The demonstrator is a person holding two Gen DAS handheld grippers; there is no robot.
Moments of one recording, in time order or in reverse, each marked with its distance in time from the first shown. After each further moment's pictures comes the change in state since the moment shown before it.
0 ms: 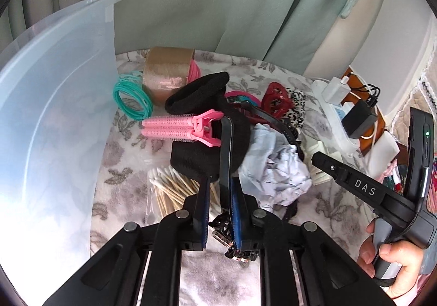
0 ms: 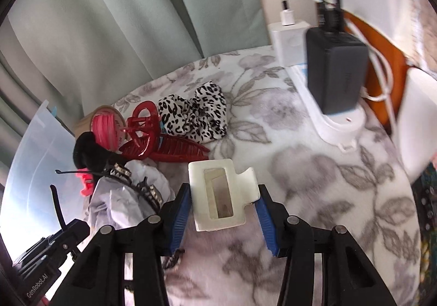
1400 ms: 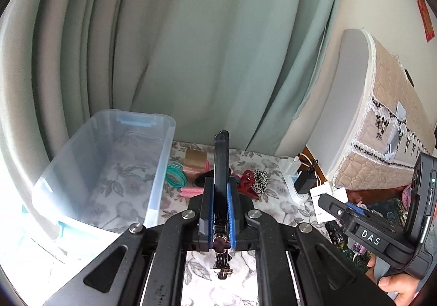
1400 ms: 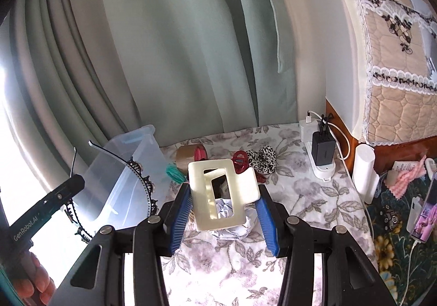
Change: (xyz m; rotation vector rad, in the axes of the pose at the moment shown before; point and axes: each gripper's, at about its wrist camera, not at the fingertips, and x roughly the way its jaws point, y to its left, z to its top) left arm -0.221 0.027 -0.015 -0.030 -0.416 -0.028; right arm -0.203 0.065 -0.042 -0.176 -0.265 0.088
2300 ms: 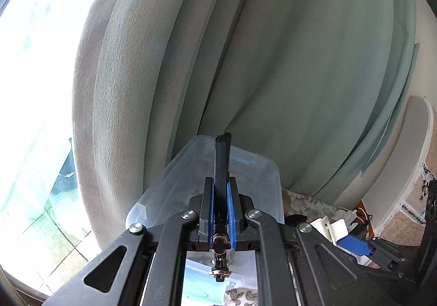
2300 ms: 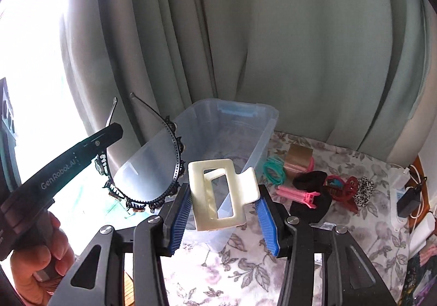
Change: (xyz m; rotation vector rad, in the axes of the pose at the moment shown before) left arm -0.011 0.144 0.015 -0.203 -0.144 0.228; right arm 0.064 0.190 -0.006 -0.366 0.134 0.214
